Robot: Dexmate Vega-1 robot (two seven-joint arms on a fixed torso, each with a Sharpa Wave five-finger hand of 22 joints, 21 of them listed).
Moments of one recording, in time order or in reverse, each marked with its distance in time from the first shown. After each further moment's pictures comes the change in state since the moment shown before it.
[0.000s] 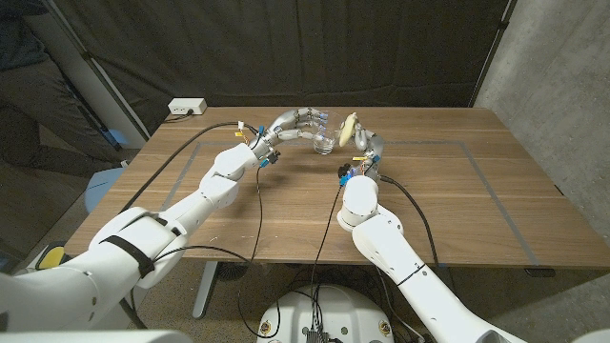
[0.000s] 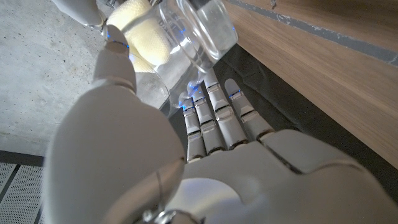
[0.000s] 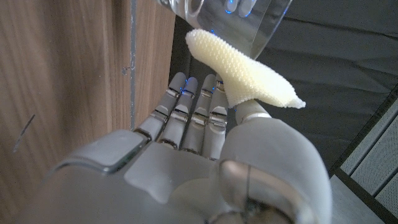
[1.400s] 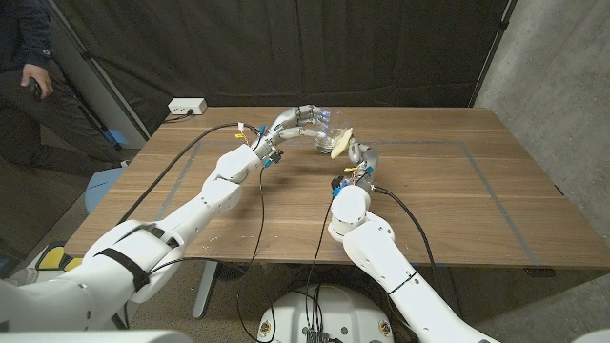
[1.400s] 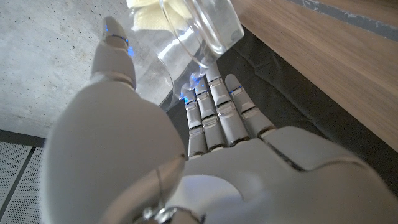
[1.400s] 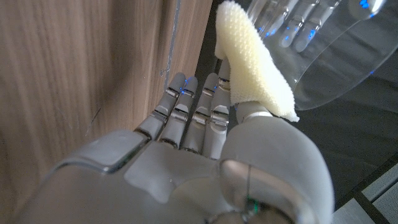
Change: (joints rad) left arm 0.061 0.014 -0.026 -0.123 -0.035 0.019 0.052; left_hand 0.000 0.000 0.003 -0.003 0.005 0.050 0.050 0.013 -0.029 0.044 0.041 0.000 0.000 0.014 0.000 0.014 0.028 0.009 -0.009 0.023 0.000; right arm -0.032 0.045 -0.028 -0.004 -0.039 -0.155 -0.090; right_hand 0.007 -0.012 0.016 0.001 -0.004 0.043 -0.014 0.001 0.003 0.015 -0.007 0.000 0.000 0.000 0.000 0.000 -0.002 -0.023 -0.002 0.029 -0.005
